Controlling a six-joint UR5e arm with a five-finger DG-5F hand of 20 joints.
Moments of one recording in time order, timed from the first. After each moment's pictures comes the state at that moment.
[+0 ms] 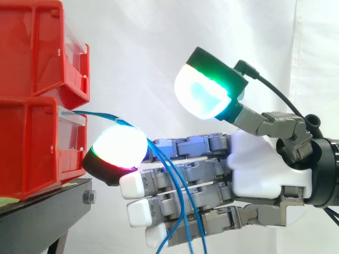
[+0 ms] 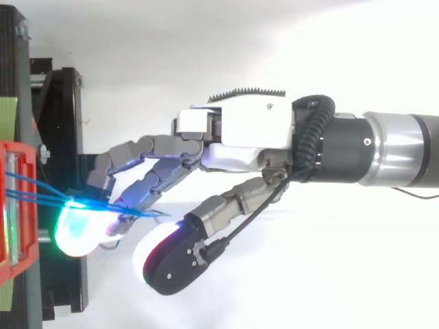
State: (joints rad) arm 0.13 -2.33 -1.24 -2.62 -1.45 0.10
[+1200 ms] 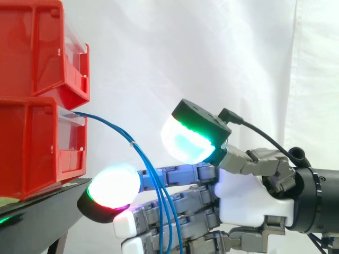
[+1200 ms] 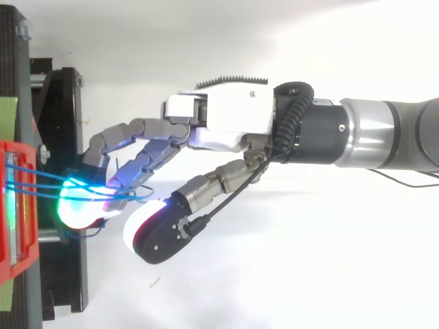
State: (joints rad) arm 0.10 -2.40 -1.22 -2.56 -1.48 0.00
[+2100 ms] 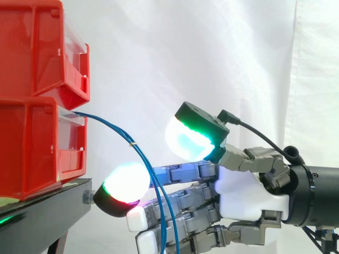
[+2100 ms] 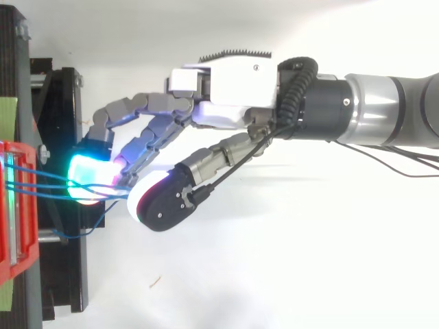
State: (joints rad) arm 0.05 -2.40 -1.21 -2.59 -1.52 0.00
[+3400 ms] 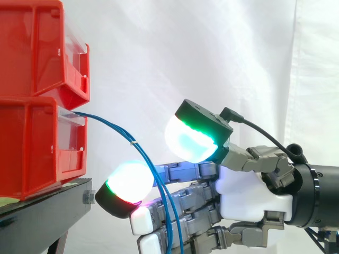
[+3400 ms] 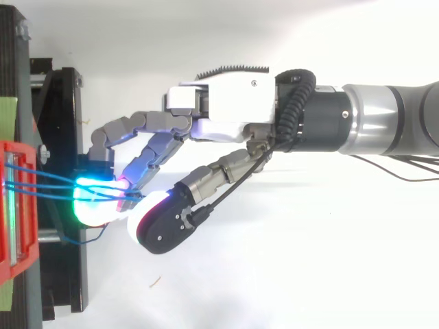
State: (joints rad) arm 0.07 -2.40 -1.21 -2.58 -1.54 -0.01
